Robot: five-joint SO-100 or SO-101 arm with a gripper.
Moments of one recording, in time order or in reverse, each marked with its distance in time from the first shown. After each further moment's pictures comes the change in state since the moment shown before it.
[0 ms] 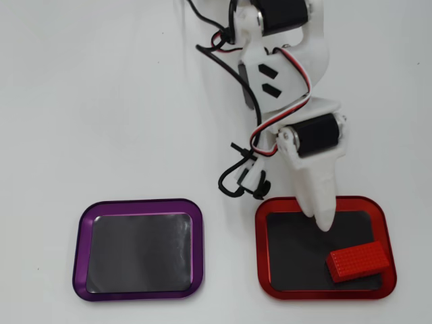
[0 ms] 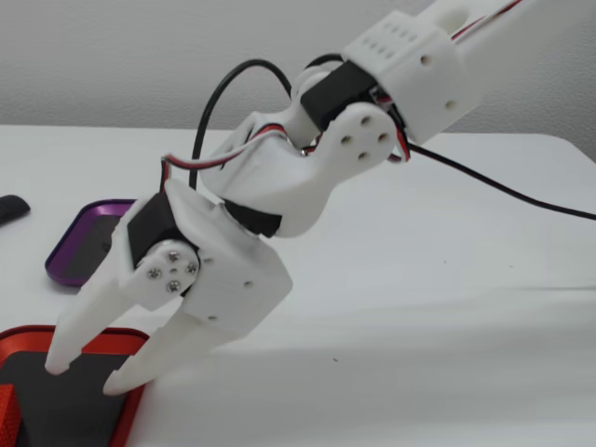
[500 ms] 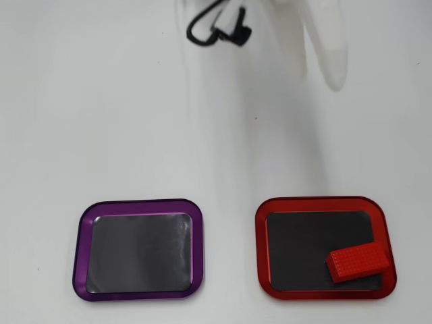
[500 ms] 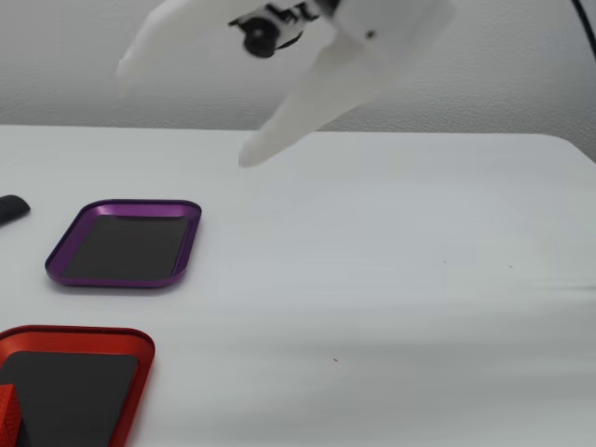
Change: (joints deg) arm 0.2 41.3 -0.4 47.5 0.0
